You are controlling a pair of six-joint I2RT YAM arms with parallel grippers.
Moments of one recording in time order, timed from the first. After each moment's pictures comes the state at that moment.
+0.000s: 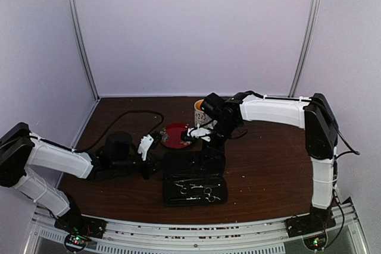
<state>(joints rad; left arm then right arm) -0.81 1.41 0.46 0.46 0.26 -0.15 0.79 2.04 1.66 -0.88 -0.38 -0.58</state>
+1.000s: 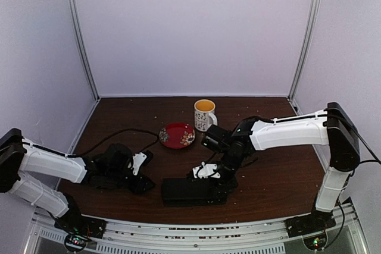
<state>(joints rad) -0.81 1.32 0.39 0.09 0.17 -0.25 1.00 1.82 1.26 -0.82 -0.34 -0.64</state>
